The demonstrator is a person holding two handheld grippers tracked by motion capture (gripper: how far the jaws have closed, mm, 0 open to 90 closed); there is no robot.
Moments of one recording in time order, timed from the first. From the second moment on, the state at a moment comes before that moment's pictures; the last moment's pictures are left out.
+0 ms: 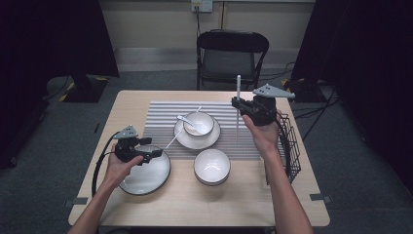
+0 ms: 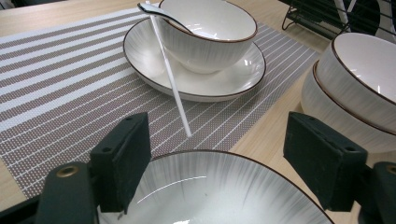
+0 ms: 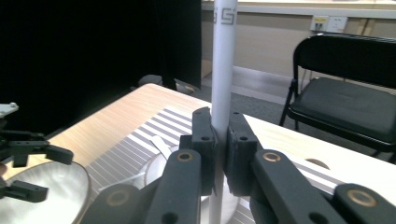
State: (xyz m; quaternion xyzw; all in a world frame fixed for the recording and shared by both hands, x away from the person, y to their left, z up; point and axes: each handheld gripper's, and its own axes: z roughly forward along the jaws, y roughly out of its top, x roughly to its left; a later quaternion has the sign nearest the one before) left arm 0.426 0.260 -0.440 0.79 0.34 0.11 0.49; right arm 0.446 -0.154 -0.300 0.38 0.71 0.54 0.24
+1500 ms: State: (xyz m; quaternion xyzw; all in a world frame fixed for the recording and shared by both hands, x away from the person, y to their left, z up) left arm 0.419 0.224 -0.413 0.78 0.29 0.12 0.54; right arm 0.445 -0.073 -0.305 0.31 0.73 0.58 0.18
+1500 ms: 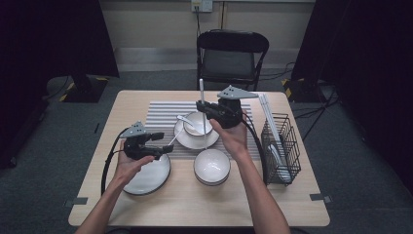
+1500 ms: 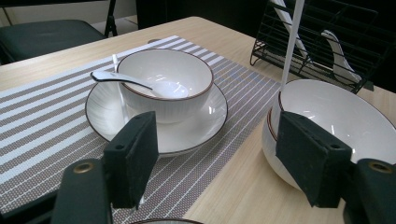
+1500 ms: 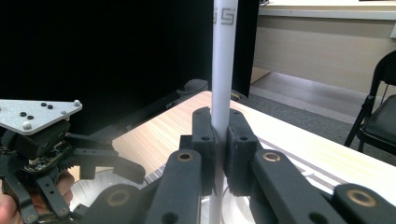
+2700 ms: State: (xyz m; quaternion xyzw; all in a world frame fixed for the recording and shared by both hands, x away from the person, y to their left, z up) left arm 0.428 0.179 -0.394 0.77 0.24 0.09 0.58; right arm 0.438 -0.022 -0.306 0.27 0.74 0.60 0.13
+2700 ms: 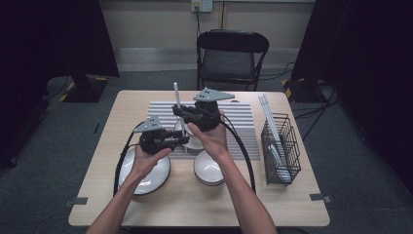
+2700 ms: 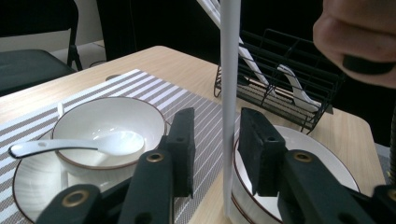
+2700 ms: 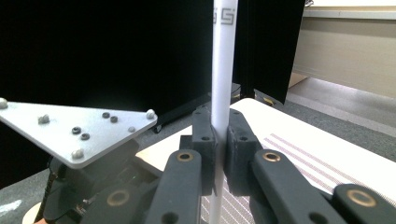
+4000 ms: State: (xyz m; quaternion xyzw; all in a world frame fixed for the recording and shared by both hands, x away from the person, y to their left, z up) left arm 0.432 0.190 -0.397 0.76 0.25 0.08 0.60; right arm 0.437 -0.013 -0.315 0.25 0.76 0.58 0.13
